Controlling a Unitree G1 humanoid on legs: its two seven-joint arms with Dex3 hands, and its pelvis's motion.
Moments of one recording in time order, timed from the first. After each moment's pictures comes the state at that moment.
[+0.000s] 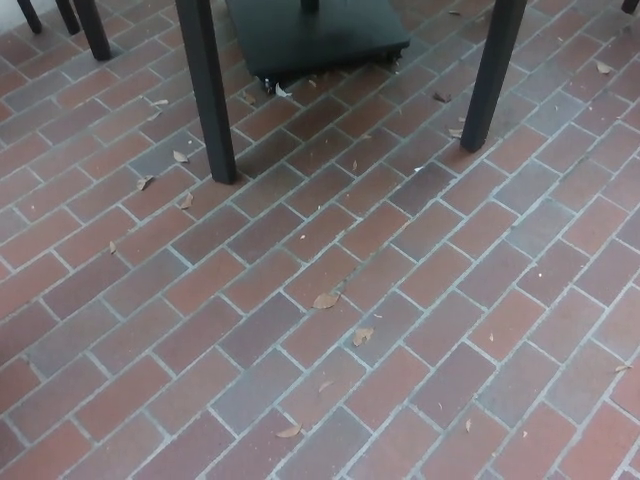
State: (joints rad) left_arm -0.01 0.49 0.46 1.16 -0.09 -0.10 0.01; right_arm 0.13 -0.41 -0.47 0.82 0.08 -0.21 0.04
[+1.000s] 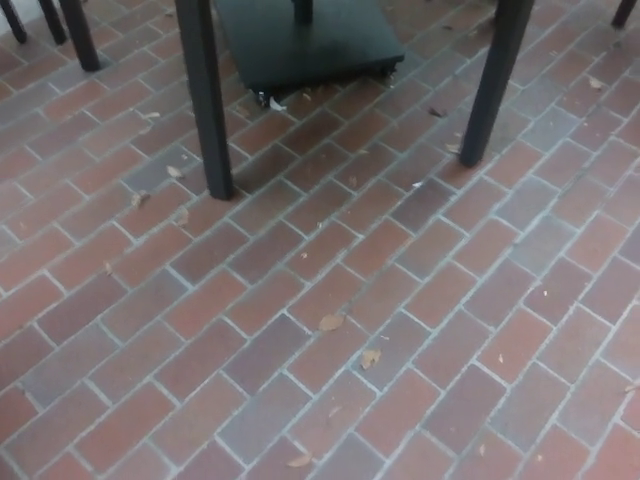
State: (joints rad) left_arm -0.01 0.50 0.47 1.21 -0.12 -0.13 0.02; right_arm 0.14 -0.42 -0.46 0.88 0.12 -0.29 0.05
